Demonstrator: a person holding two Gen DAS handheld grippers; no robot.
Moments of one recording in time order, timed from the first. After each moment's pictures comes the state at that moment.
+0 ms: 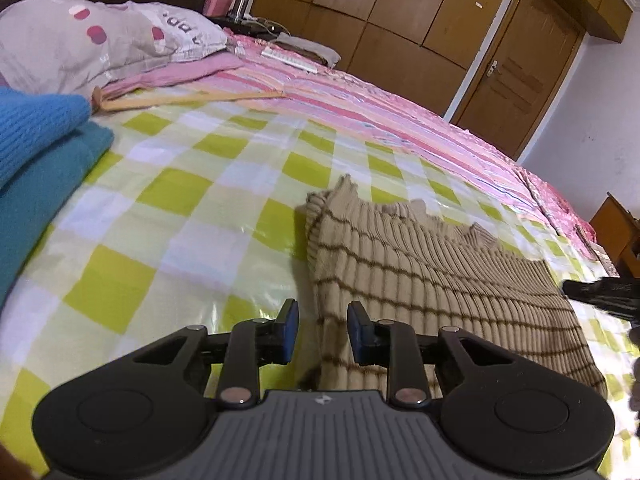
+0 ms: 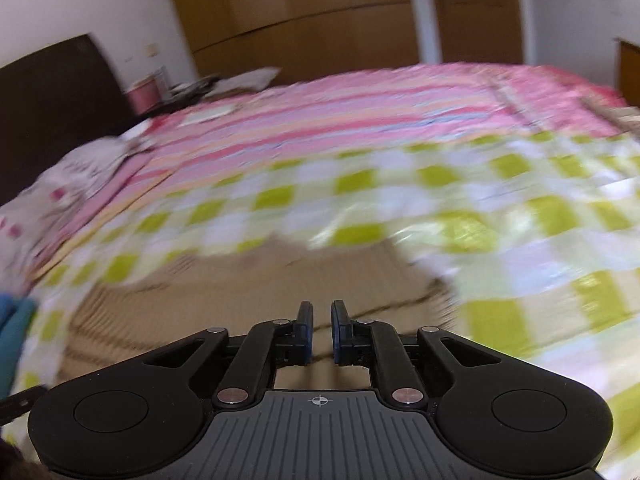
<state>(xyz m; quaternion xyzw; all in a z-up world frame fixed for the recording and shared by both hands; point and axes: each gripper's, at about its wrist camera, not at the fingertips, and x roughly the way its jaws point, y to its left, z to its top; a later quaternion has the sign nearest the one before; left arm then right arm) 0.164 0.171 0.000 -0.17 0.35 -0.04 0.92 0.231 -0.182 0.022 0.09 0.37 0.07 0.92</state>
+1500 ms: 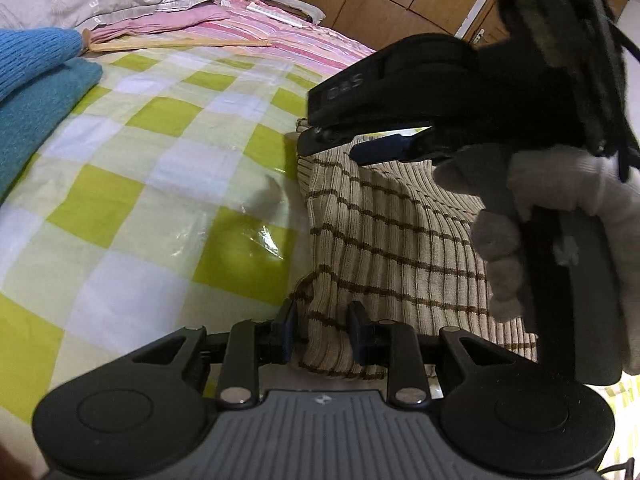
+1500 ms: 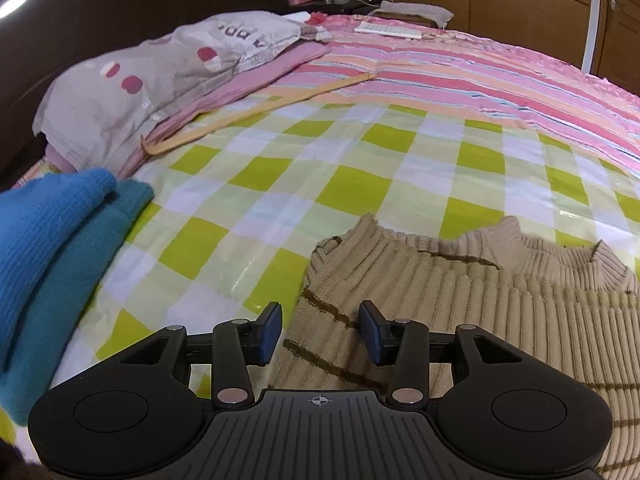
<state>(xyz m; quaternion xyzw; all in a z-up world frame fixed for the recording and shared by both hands) 0.145 0.170 -0.027 -0.19 0.40 -0.08 0.89 0.264 0.080 0.006 -0.05 0.43 0.22 0.87</state>
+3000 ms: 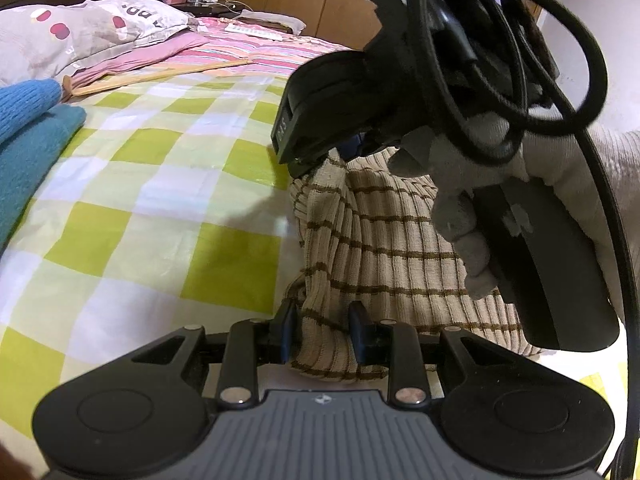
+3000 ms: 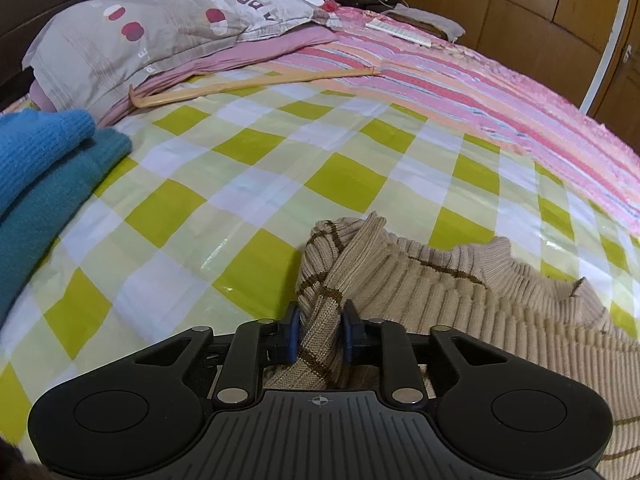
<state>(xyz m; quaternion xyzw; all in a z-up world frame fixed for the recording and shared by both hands) 0.138 0.142 -0.021 -0.11 0.39 -0.08 0.91 0.265 0.097 -0.006 -0.14 0.42 0.20 0.87</state>
